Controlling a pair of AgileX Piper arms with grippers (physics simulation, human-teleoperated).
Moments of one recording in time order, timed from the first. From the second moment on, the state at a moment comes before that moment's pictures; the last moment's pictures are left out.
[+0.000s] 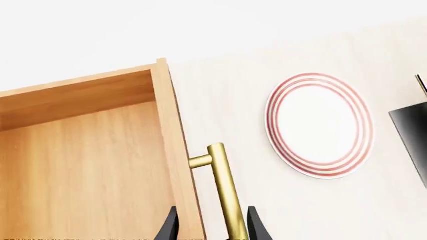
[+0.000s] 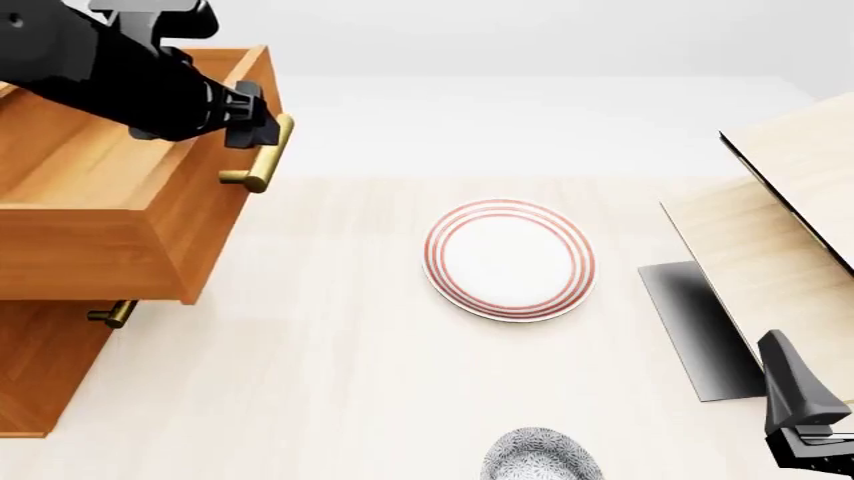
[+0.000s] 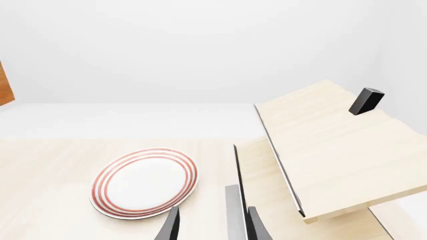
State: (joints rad) left arm -0.30 1.39 -1.38 0.82 -0.08; right arm 0.00 0.01 -0.01 0.00 0.00
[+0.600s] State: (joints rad) left arm -0.31 1.36 -1.40 0.85 -0.06; right arm 0.00 0.01 -0.01 0.00 0.00
